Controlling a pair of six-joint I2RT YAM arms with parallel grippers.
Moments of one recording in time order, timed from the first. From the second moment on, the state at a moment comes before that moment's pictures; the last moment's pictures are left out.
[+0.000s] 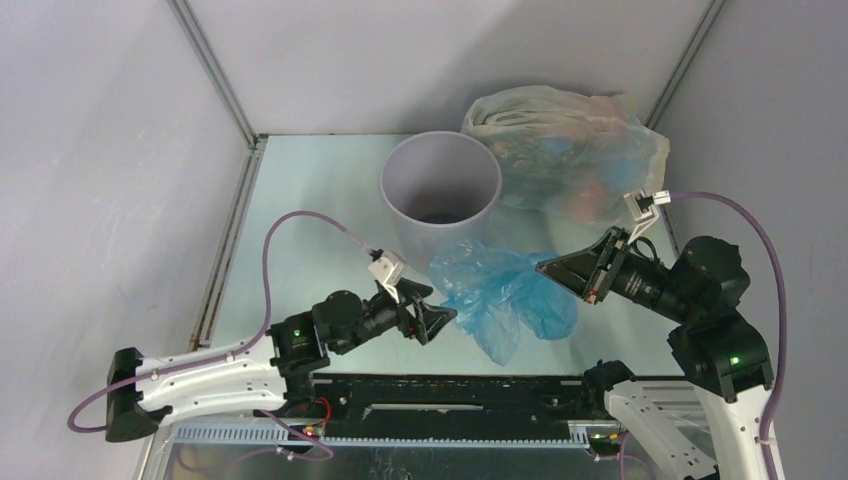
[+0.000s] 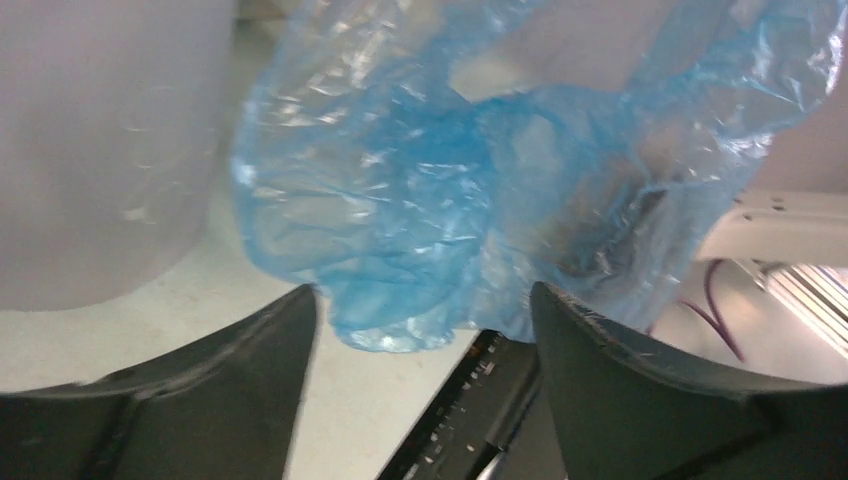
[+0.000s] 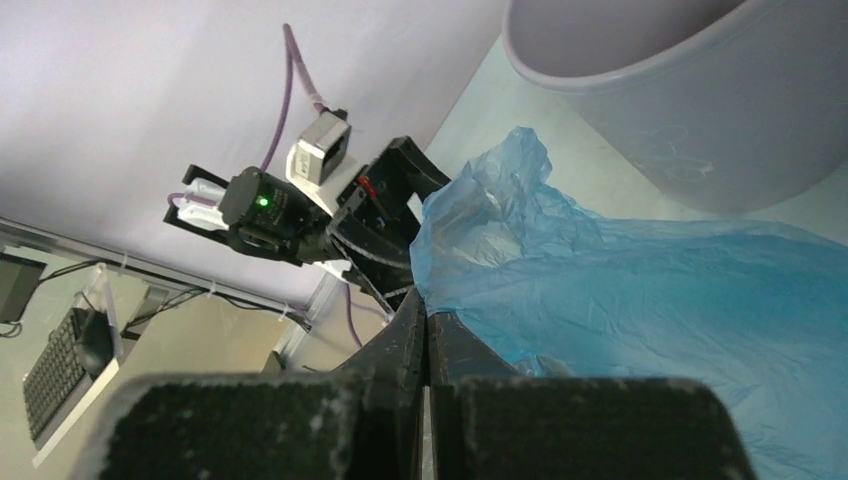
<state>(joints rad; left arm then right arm) -1.22 0.76 0.55 0.09 -0.19 -0.44 0.31 0.62 1.19 -0.71 -0.66 0.69</state>
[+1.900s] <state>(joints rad) -1.02 1.09 0.50 0.37 0.05 -0.64 0.31 0.49 1.15 -0.86 -0.54 0.62</state>
